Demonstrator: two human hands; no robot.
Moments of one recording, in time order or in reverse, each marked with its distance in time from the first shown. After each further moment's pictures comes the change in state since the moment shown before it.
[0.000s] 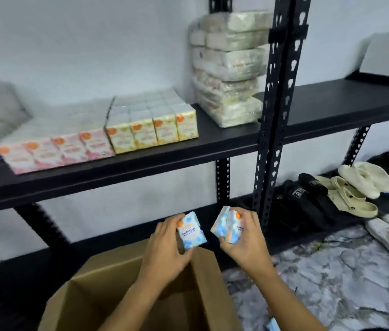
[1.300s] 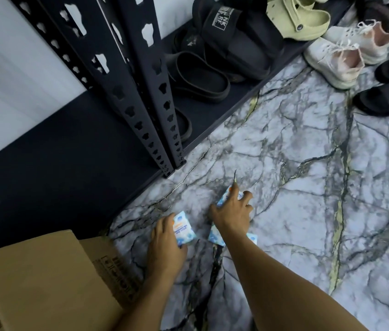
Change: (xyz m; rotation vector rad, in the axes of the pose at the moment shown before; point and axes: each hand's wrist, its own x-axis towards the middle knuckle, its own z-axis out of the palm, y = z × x) left_hand -0.055 -0.077 0.436 0.042 -0.738 -0.258; right_hand -0.093 0.418 0.065 -0.558 0.008 1.237
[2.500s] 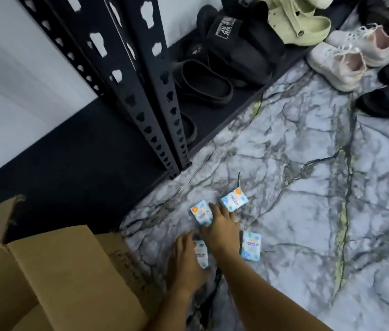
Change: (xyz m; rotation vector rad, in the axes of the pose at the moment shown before) left_hand -0.037 0.004 0.031 0.014 -0.246 -0.058; right_hand -0.059 -0.002 0.001 -0.066 -0.150 -0.298
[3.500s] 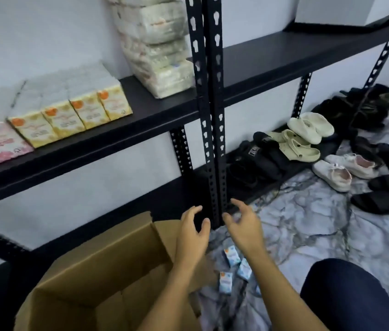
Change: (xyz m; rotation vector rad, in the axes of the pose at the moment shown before) left_hand -0.244 0.110 -0.224 -0.520 0.696 0.351; right_hand -0.225 -0.115 -0.240 0.557 0.187 -0.408
